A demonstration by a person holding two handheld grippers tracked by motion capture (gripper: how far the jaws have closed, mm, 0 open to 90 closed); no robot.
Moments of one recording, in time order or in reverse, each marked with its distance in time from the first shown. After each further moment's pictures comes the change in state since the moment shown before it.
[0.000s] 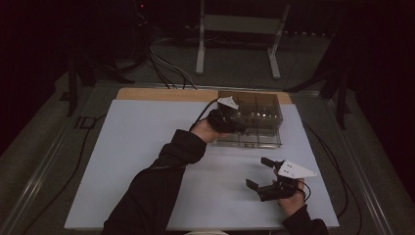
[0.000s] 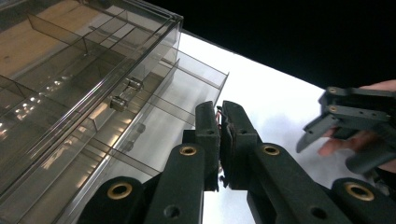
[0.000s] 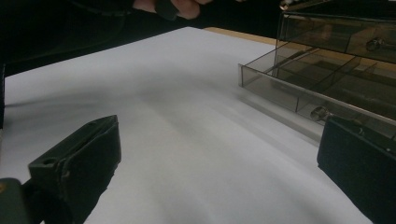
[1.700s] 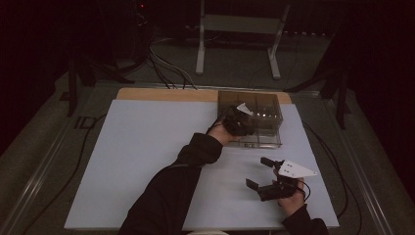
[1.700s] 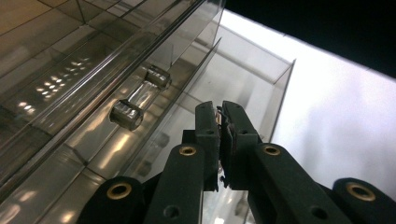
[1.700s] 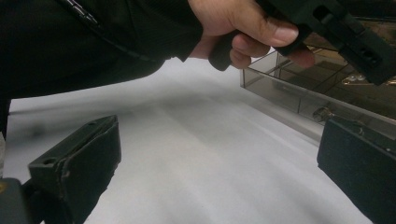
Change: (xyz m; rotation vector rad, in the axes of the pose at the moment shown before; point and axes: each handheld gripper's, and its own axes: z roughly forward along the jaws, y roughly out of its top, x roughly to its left) left arm 0.018 -0.006 0.076 0.083 0.115 0.003; right arm -0.001 0.000 0.001 -0.003 0.013 0.007
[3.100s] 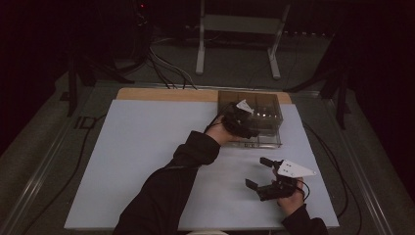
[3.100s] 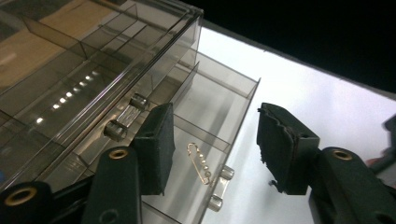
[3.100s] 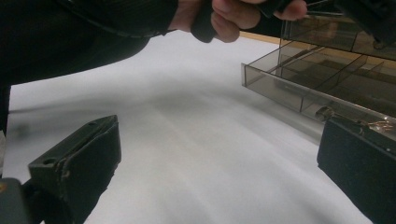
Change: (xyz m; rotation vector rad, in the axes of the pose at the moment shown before) left arm -0.021 0.014 -0.035 -0.050 0.004 0.017; right arm 0.000 0.000 0.002 0.005 0.004 0.001
